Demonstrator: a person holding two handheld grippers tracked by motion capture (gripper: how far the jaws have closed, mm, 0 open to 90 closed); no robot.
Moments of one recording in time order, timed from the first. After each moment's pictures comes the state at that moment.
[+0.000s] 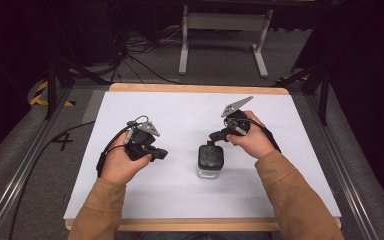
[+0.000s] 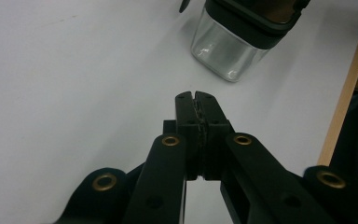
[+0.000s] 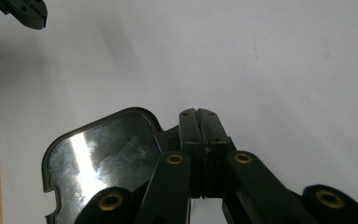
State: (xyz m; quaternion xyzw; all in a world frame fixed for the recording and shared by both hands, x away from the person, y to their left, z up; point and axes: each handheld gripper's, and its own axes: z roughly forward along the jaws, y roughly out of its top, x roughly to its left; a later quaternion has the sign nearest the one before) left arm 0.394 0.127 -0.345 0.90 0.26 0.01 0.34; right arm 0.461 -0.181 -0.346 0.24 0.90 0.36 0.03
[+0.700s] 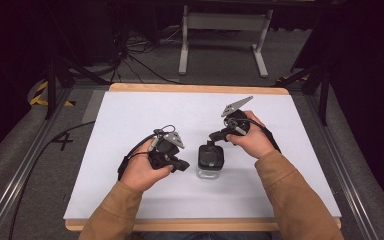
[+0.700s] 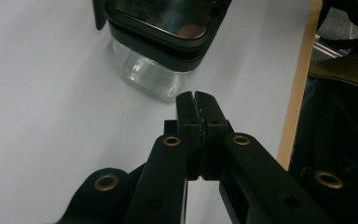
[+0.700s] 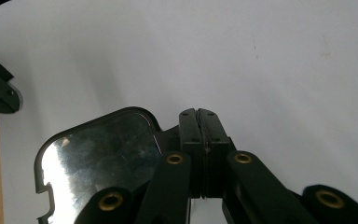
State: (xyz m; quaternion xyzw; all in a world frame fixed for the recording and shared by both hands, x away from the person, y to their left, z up) left arm 0.377 0.069 -0.352 0.92 0.19 -0.02 0.33; right arm 0.462 -0.181 -0.347 0.24 0.90 0.36 0.02
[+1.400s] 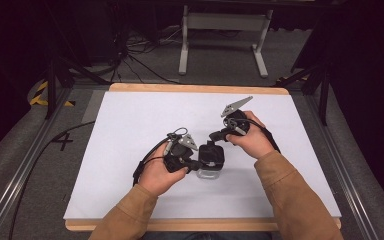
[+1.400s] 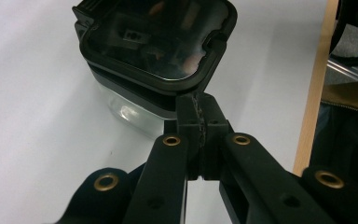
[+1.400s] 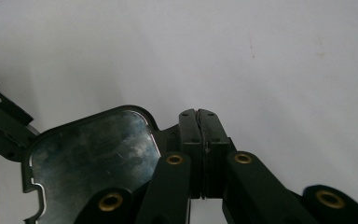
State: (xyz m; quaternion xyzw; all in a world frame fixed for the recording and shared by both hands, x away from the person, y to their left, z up) left arm 0.376 0.042 -0.362 0.91 0.21 0.00 0.36; right arm 0.460 -0.181 -0.345 0.25 0.90 0.35 0.04
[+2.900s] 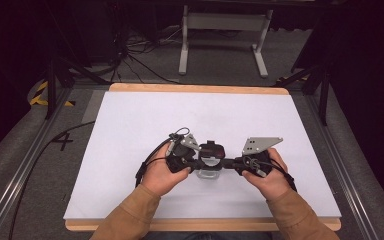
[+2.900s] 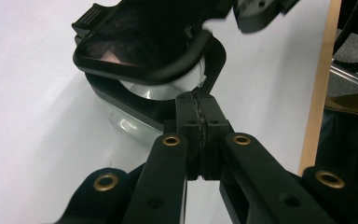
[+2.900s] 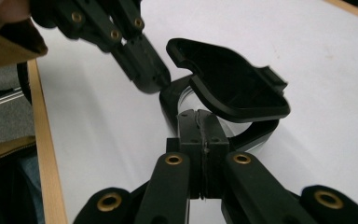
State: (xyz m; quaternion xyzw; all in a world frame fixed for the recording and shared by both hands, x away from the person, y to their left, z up) left arm 0.376 0.036 -0.363 0.91 0.20 0.02 0.37; right arm 0.352 -0.212 -0.354 0.23 0.87 0.43 0.10
